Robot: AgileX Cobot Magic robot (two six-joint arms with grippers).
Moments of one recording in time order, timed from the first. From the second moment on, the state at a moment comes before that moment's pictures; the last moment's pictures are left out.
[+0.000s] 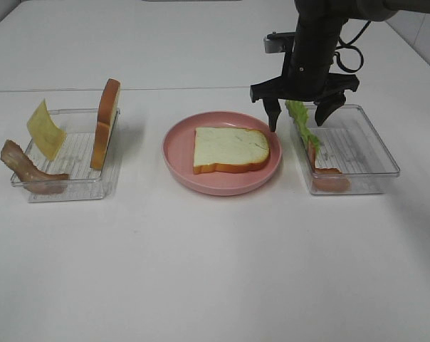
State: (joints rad) left arm 0.02 -0.01 -0.51 0.01 1.08 -0.01; right arm 0.32 2.34 -1.96 -0.08 1.14 0.25
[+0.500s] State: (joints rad) left arm 0.02 -0.01 -0.51 0.01 1.08 -0.01; right arm 0.32 2.34 -1.96 -0.09 1.14 0.25
